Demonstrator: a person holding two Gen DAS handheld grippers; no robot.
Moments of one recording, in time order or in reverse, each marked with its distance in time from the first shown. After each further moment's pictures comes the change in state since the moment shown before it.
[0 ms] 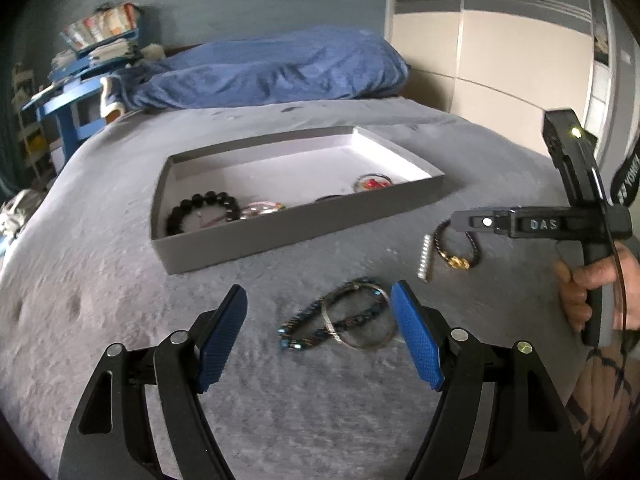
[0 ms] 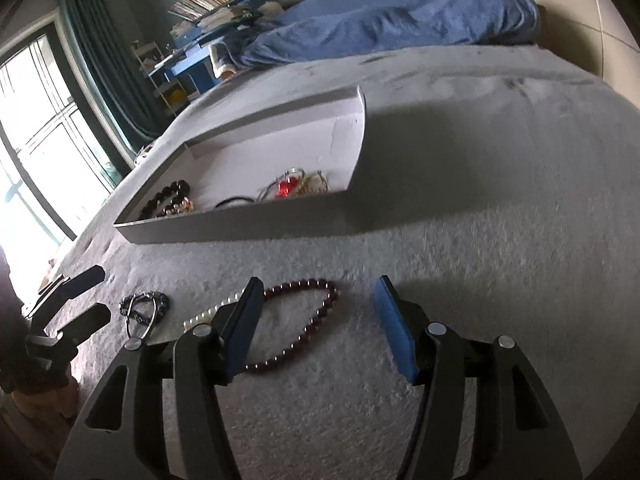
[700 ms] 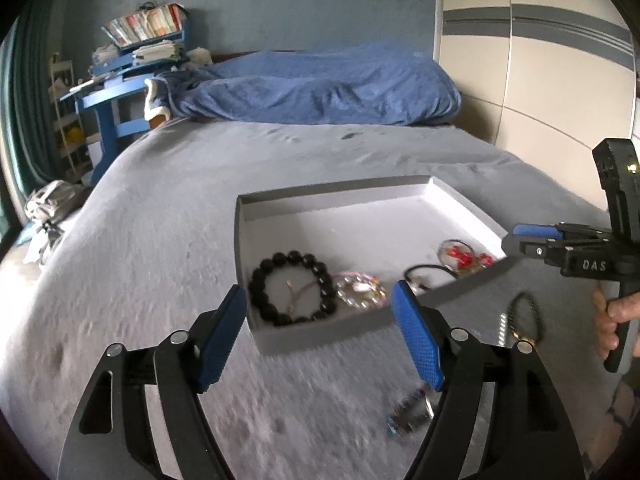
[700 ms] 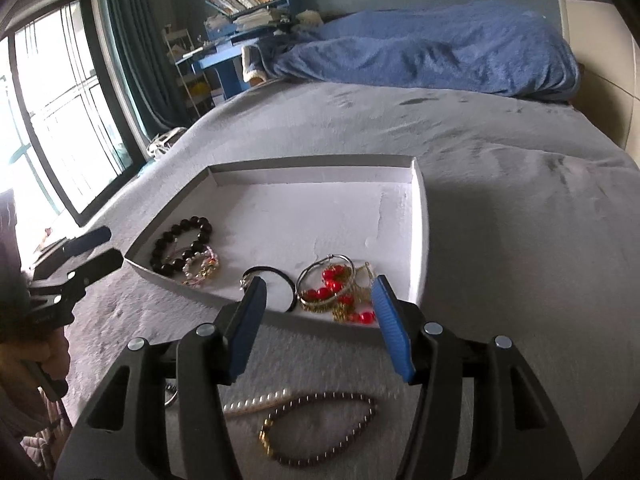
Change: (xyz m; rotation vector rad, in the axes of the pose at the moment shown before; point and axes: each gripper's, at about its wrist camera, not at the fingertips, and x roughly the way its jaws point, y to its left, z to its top) left arm 0.002 0.066 0.050 -0.111 -0.050 0.124; right arm 0.004 0.040 0.059 -0.152 -0.059 0.008
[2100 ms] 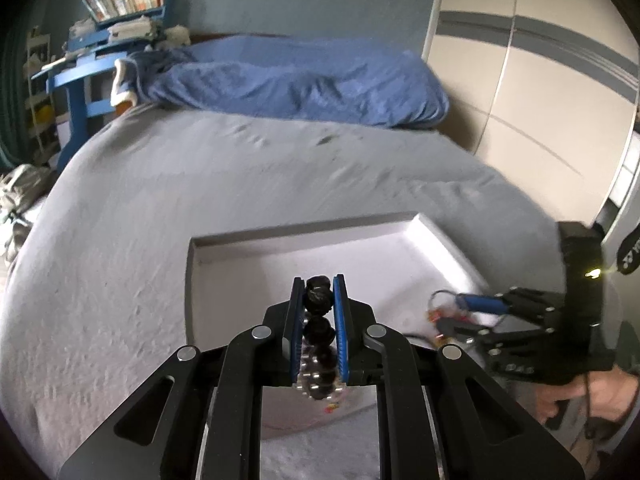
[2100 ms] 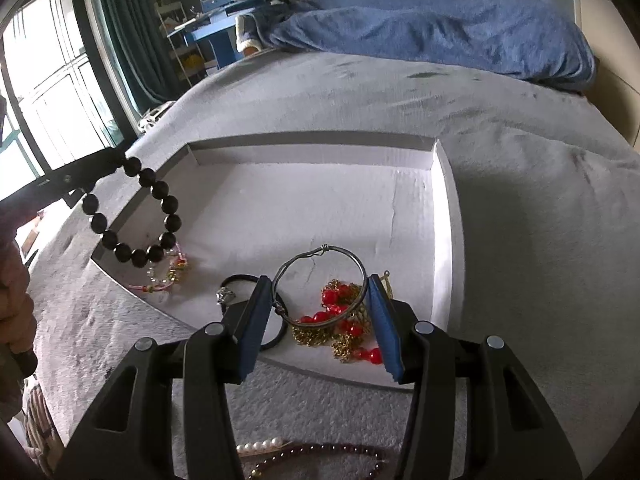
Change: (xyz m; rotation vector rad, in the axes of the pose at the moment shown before) left arm 0.057 0.004 0.069 -0.052 0.084 -0.106; right arm 0.065 0.004 0.019 -0.022 0.128 -0.033
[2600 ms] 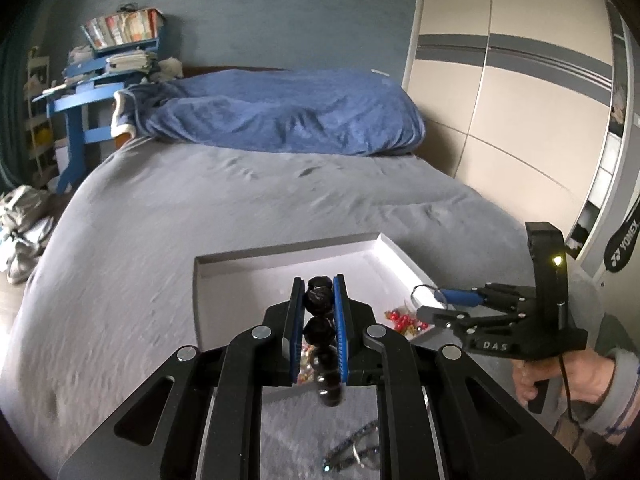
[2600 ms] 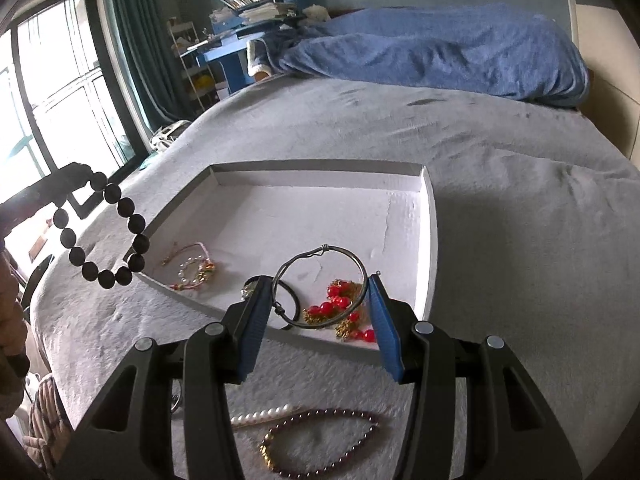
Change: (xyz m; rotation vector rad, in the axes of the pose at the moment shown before) left arm -0.073 -0.027 -0.004 0.036 -0.121 -0.047; right arm -0.041 0.001 -0.004 -0.009 -0.086 0.031
